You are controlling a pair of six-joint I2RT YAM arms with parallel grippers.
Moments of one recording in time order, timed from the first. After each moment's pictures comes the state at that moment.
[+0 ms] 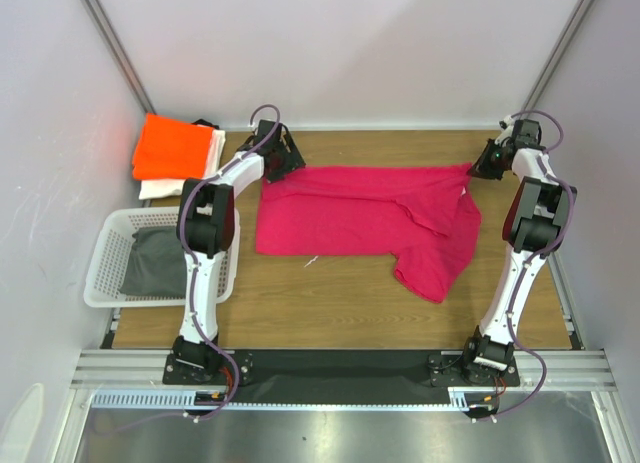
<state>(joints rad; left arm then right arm) -0.25 2.34 1.86 -0.35 0.00 -0.67 -0.29 2.35 1.91 -0.49 -0.43 0.17</state>
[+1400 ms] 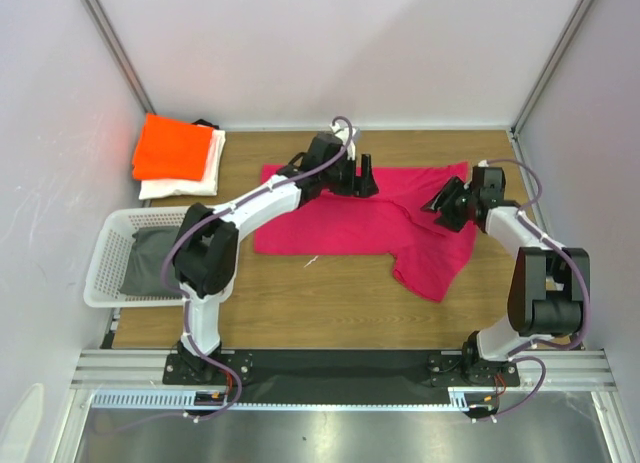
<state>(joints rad) -0.62 1.98 1.59 -0.21 0.23 -0.42 -0.04 1.55 0.97 -0.26 -0.35 0.64</state>
